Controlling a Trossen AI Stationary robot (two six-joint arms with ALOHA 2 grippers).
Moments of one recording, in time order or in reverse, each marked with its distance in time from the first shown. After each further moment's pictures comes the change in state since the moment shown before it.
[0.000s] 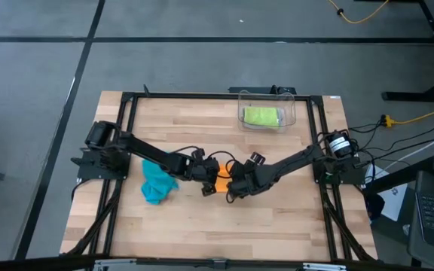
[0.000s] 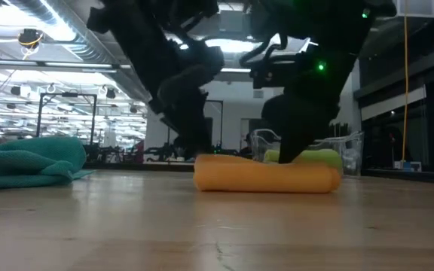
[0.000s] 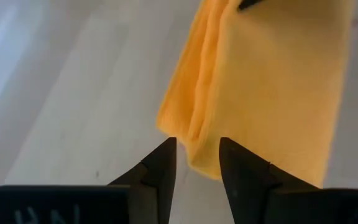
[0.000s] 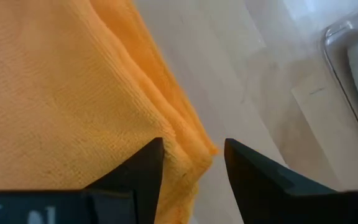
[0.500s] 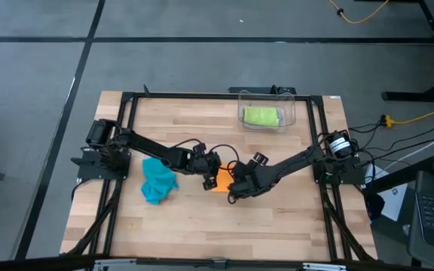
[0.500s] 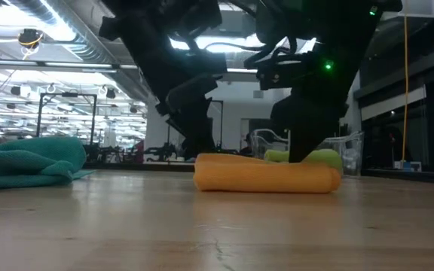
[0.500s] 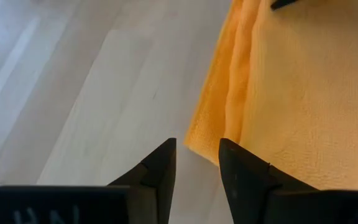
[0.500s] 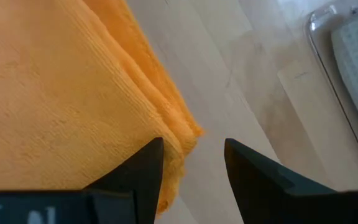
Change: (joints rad) left arm 0.061 -0.011 0.000 0.018 0.018 0.077; right arm 0.014 0.000 0.013 -0.080 0.010 0.053
